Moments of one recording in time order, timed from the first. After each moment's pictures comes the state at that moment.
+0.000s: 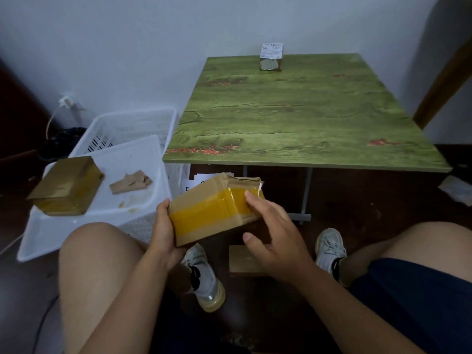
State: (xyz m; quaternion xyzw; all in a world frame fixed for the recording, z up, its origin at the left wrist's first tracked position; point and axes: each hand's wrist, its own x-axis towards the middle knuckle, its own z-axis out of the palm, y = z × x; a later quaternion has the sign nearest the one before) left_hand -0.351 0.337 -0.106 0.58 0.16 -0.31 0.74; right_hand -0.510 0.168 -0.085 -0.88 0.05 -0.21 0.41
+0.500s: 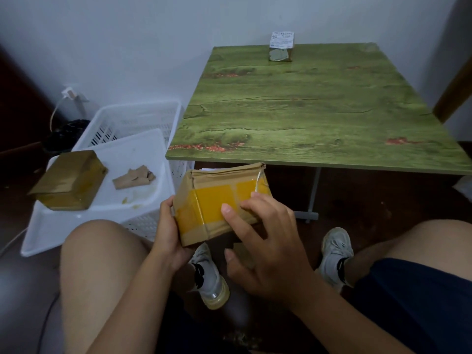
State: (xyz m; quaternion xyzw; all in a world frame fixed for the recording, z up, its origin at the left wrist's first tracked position) left_hand -0.354 0.331 -0.096 0.51 0.14 -0.36 0.77; right_hand -0.498 0.192 -0.067 -0.90 -0.05 -0.39 0.18
